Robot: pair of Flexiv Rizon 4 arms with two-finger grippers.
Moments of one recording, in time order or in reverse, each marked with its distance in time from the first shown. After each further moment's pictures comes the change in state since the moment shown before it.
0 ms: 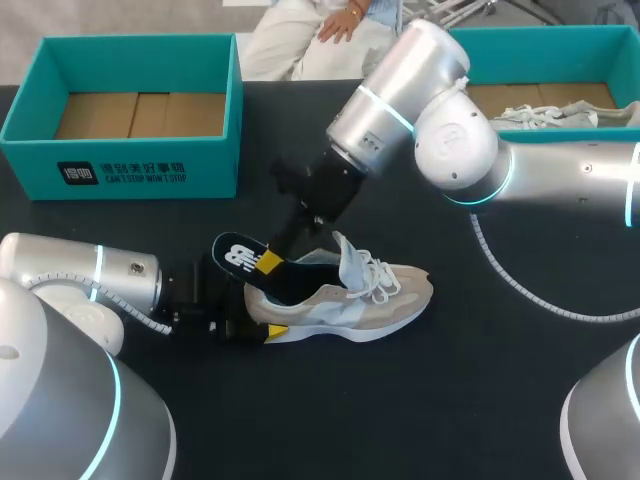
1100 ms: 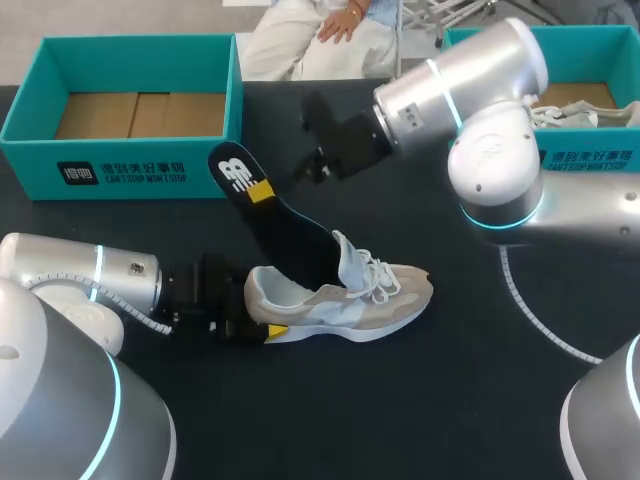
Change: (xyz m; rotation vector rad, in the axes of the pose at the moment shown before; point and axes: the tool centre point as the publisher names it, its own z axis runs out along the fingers) left arm 0.000 0.000 0.000 0.000 0.000 0.000; right arm 0.019 0.074 -0.071 -0.412 -0.119 0.124
